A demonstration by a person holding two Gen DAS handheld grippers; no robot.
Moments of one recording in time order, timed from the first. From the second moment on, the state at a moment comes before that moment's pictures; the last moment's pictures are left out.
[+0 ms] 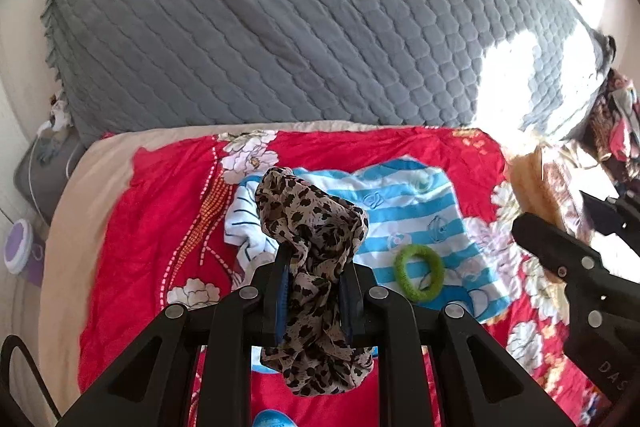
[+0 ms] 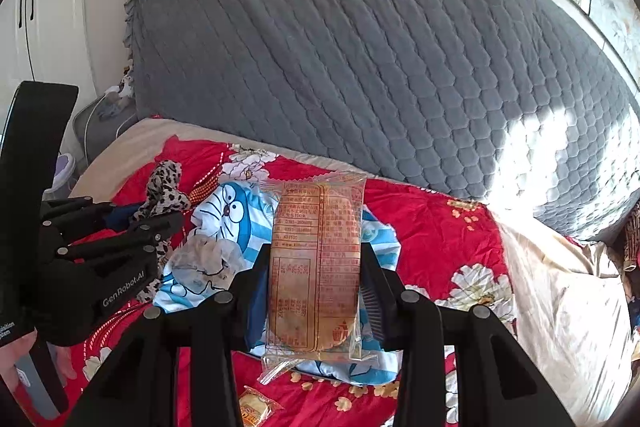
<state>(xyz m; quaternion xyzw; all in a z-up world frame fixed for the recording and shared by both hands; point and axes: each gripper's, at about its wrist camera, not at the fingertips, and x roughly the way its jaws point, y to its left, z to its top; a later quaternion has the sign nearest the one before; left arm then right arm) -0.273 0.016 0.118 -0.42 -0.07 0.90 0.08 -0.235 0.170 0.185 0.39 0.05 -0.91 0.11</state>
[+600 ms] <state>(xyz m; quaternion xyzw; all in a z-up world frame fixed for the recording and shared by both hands) -0.304 0.058 0.065 -0.44 -0.06 0.89 0.10 -0.268 0.171 0.119 0.43 0.04 -0.90 0.12</state>
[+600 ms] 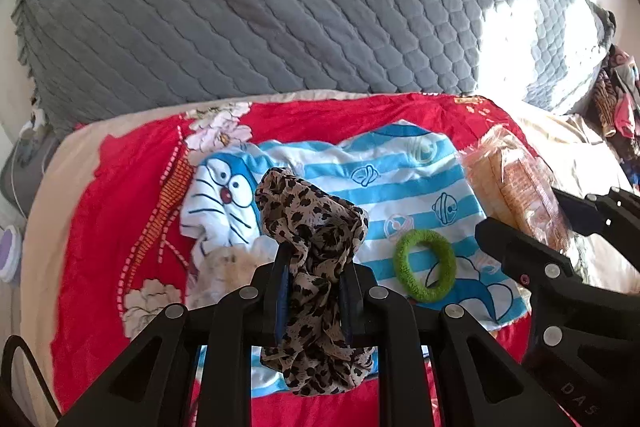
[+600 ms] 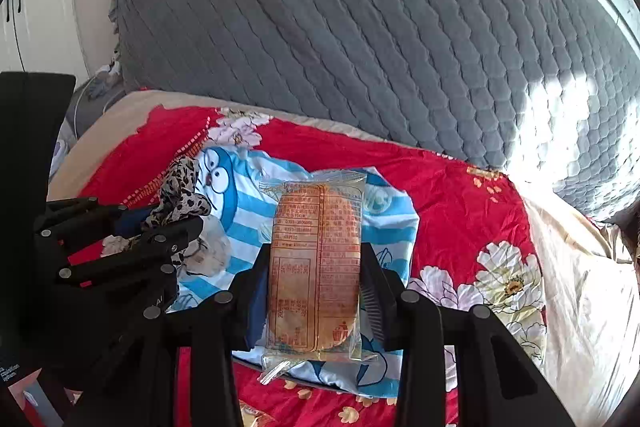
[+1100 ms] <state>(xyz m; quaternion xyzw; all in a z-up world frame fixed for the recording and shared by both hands) -0.323 0.072 0.029 -0.46 -0.06 0.88 0.10 -0.286 0.183 0.082 0.44 0.04 -0.89 0.11</state>
